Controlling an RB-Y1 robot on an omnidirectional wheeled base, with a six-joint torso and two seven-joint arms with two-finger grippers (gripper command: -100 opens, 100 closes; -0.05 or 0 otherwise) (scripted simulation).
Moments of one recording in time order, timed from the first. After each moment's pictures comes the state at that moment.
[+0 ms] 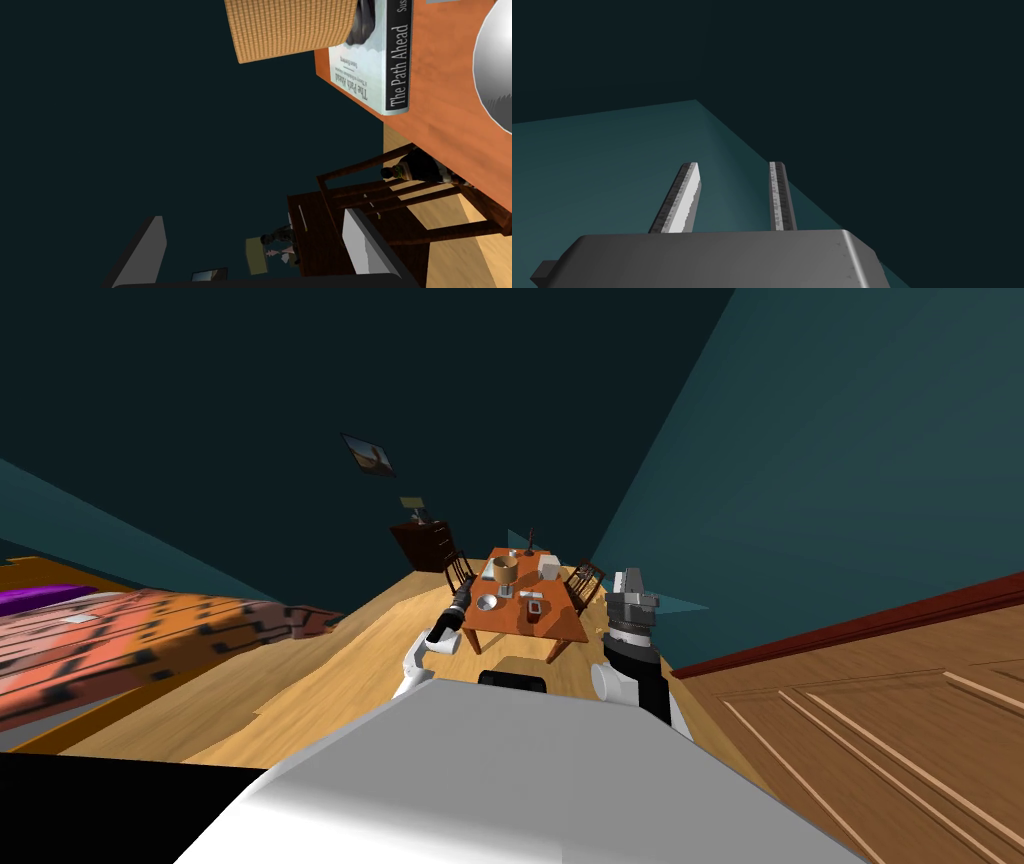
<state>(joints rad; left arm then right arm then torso) 0.20 0.18 -0.02 -1.82 0.01 0.07 0.01 0.48 -0.01 0.03 -2.33 0.08 -0.48 0.11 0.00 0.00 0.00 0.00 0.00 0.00</state>
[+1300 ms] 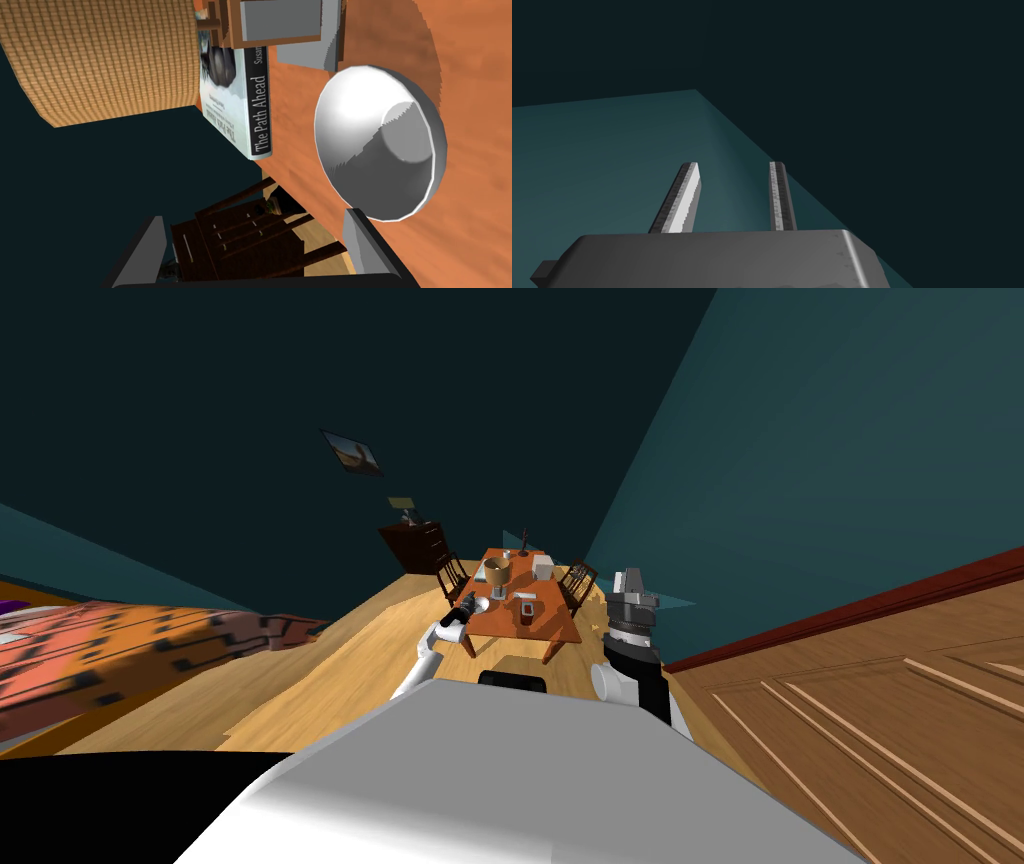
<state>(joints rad) 0.03 0.19 -0.01 -1.57 0.08 0.36 0.08 0.48 -0.01 0.03 -2.33 0.08 -0.48 0.11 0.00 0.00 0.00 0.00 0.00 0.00</state>
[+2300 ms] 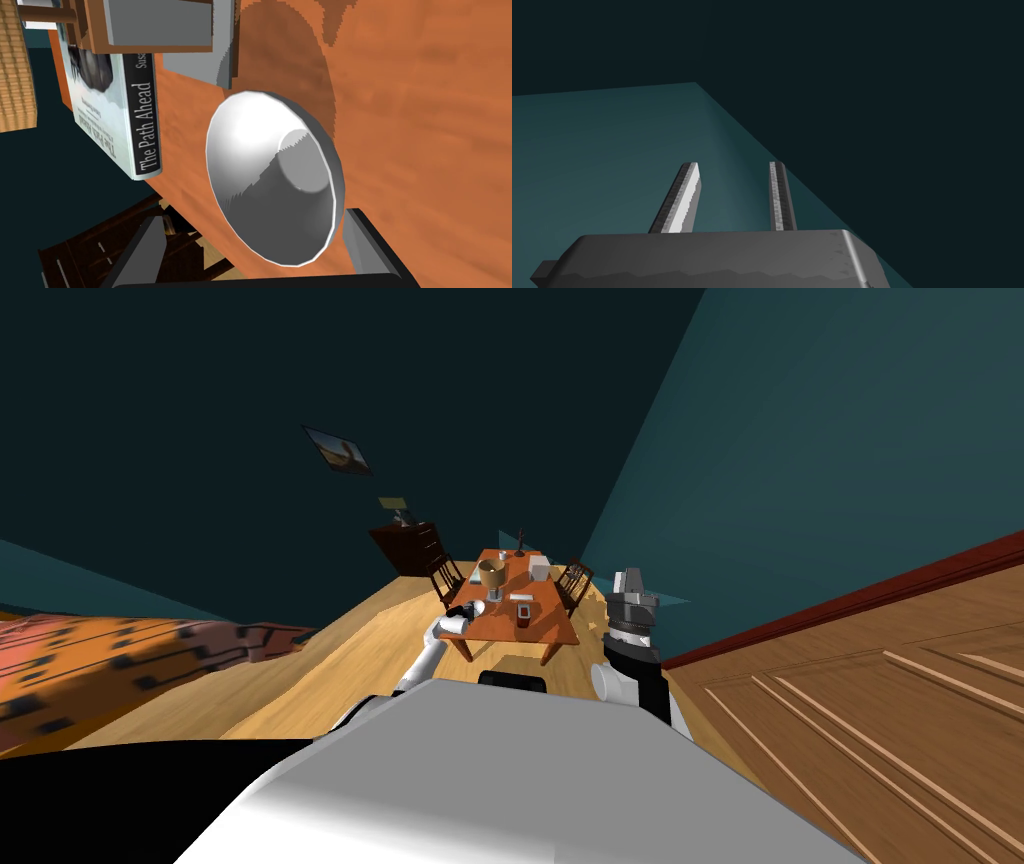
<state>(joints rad) -0.10 0.21 0.02 -1.35 0.14 0.62 0.16 0.48 -0.01 0.03 -2.33 0.08 -0.48 0.11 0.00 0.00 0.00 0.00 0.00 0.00</state>
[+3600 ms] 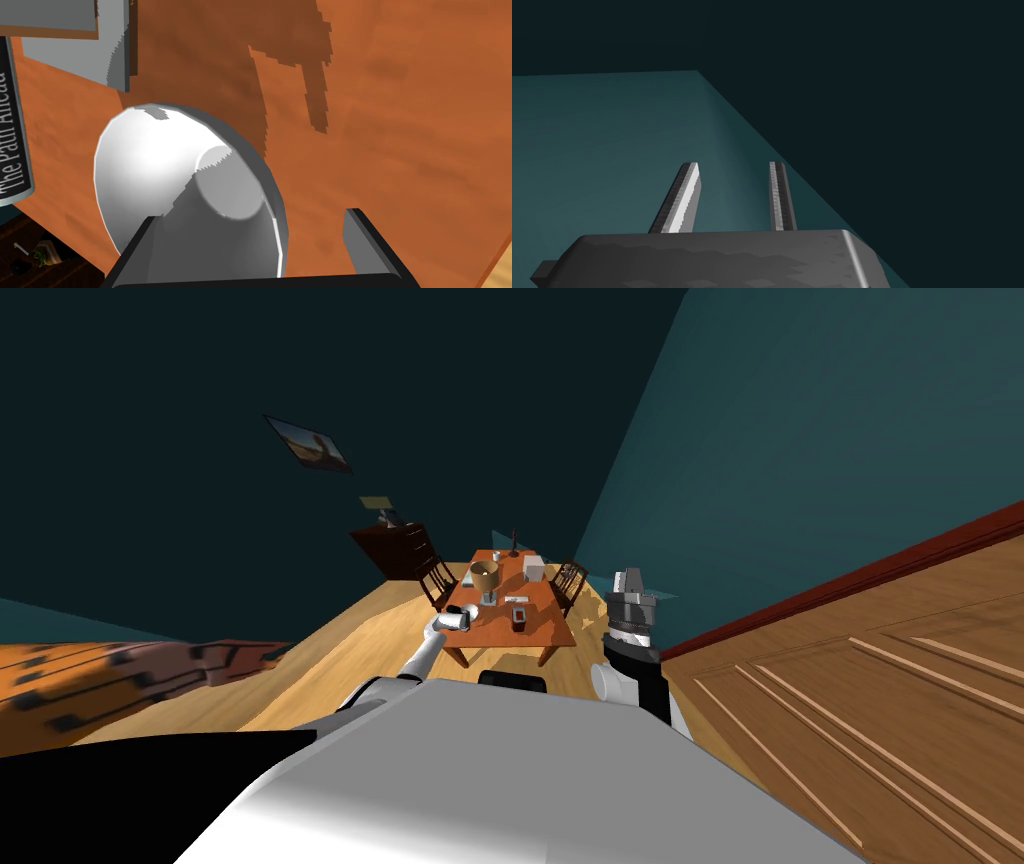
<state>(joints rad) -0.22 0.25 0.06 -1.13 0.20 0.83 0.24 0.48 -0.01 0.03 -2.33 0.08 -0.48 0.11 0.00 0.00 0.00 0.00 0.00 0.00</state>
